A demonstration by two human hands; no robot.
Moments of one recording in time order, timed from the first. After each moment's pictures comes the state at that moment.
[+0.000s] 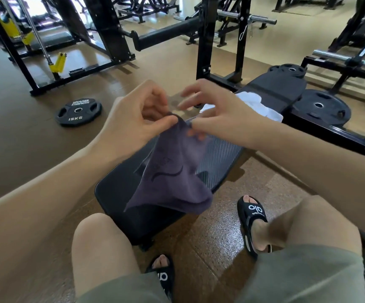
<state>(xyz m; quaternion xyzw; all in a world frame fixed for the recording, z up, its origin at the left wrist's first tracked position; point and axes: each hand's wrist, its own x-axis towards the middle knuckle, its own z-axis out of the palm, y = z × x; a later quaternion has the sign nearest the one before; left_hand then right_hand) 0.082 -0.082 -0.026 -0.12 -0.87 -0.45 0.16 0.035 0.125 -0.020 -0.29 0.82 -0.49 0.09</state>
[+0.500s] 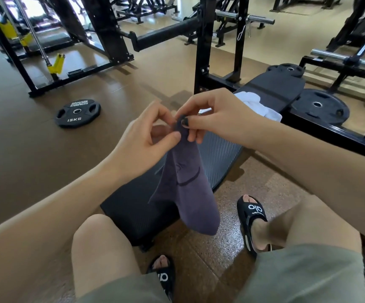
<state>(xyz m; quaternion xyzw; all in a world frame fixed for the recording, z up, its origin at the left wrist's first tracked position) 0.091 -0.076 -0.058 -0.16 -0.85 -0.48 0.12 0.029 0.121 -0.023 -0.32 0.78 -0.53 0.11</state>
